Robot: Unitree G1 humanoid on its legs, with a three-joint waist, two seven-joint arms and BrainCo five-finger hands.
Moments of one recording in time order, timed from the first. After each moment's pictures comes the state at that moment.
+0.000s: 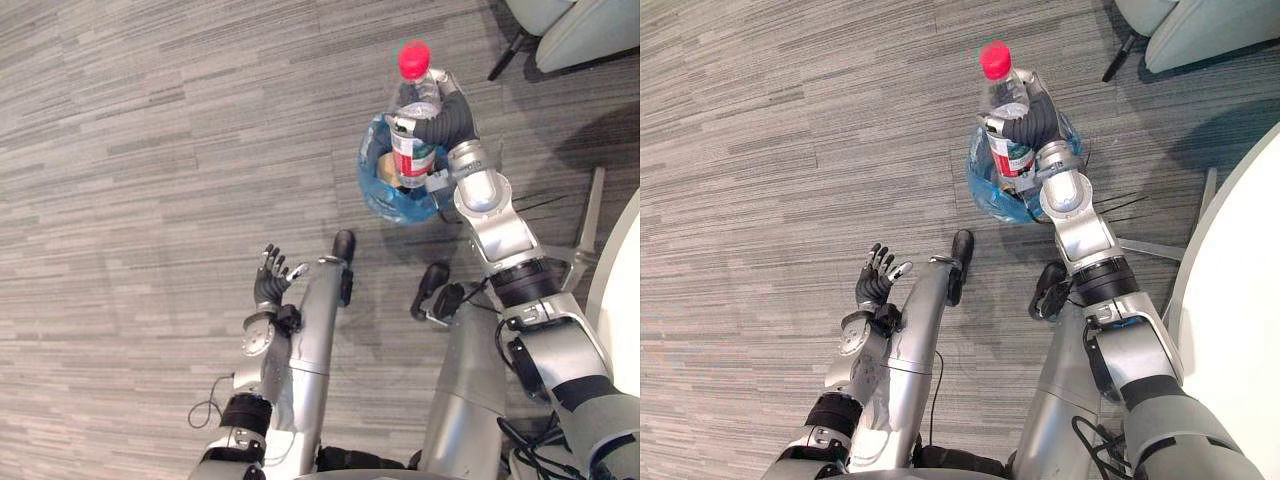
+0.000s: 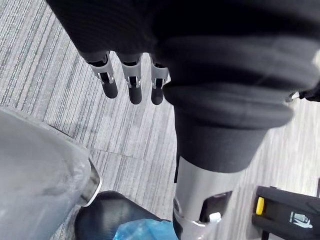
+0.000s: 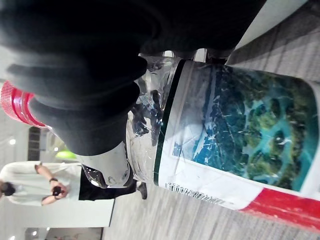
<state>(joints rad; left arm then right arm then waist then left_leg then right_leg) -0.27 -0.07 0.01 0.49 -0.42 -0.19 0.14 -0.91 -0.42 0.25 0.52 0.01 -0.06 -0.12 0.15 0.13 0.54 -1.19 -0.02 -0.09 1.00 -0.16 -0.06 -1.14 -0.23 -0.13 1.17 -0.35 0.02</state>
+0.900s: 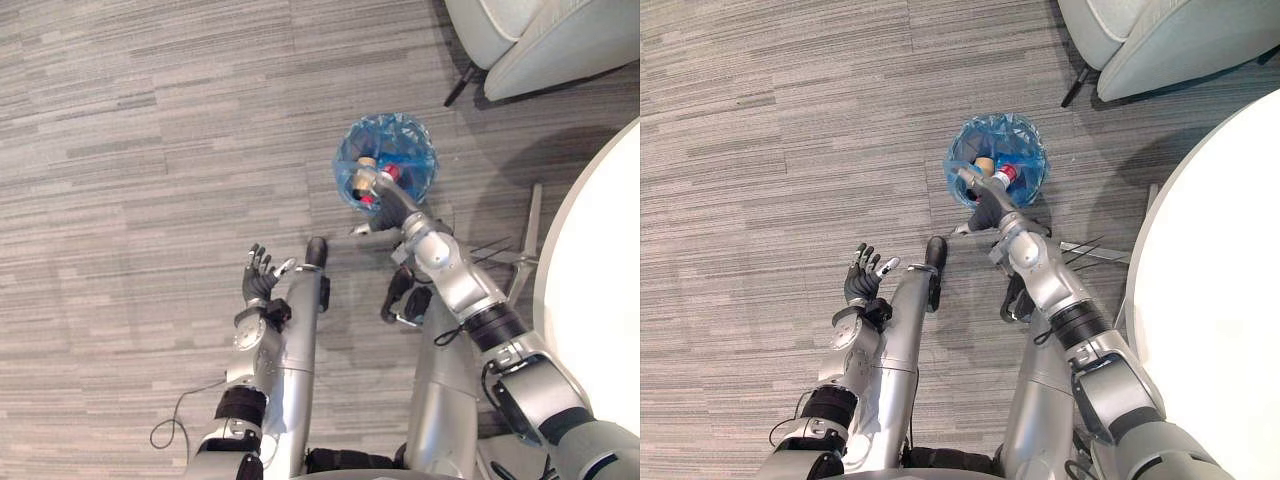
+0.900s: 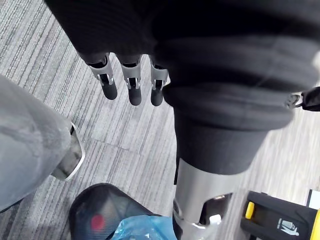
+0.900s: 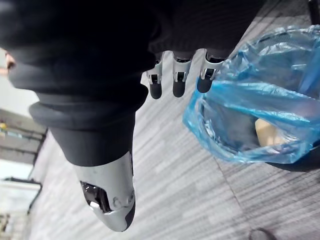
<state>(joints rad) -0.28 -0.03 0.08 0.54 -0.40 -0.17 0.14 -0.70 -0.29 0.40 0.49 -0.53 -0.02 0.09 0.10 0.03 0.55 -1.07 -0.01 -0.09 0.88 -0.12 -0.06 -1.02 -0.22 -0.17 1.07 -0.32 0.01</state>
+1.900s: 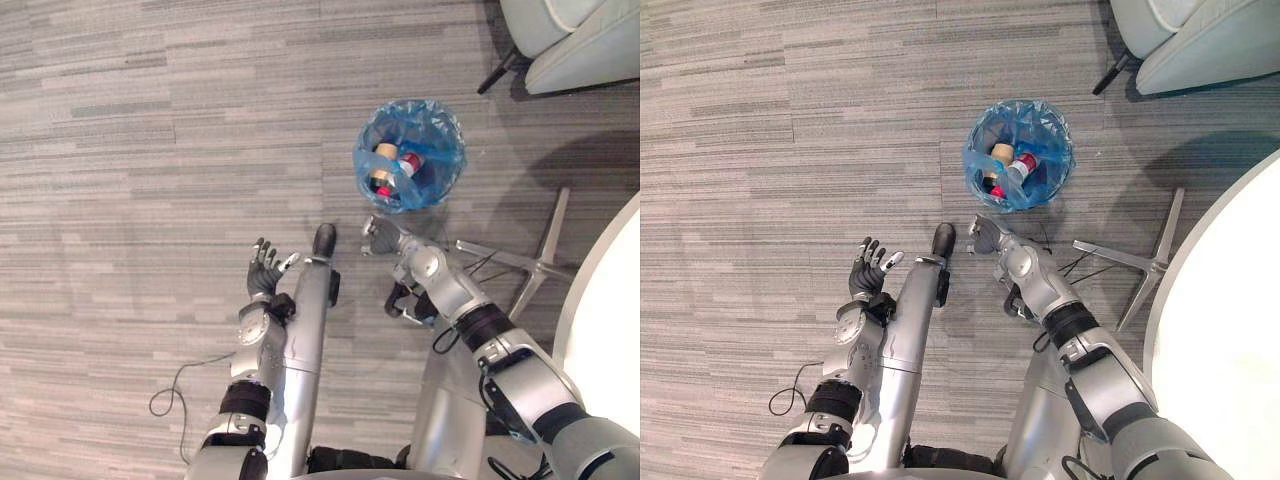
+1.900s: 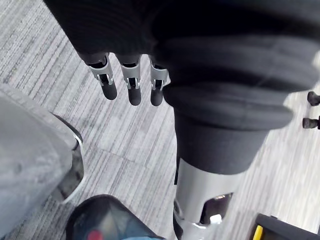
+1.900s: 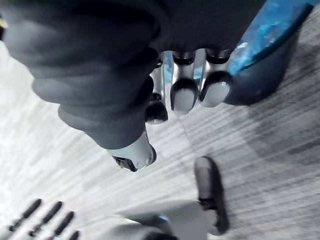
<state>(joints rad) -0.30 -0.10 0.10 0.51 -0.40 -0.16 0.13 -0.69 -0.28 0.33 0.43 -0.31 0.02 0.11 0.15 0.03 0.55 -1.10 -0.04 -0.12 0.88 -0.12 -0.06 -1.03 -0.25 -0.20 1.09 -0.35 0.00</state>
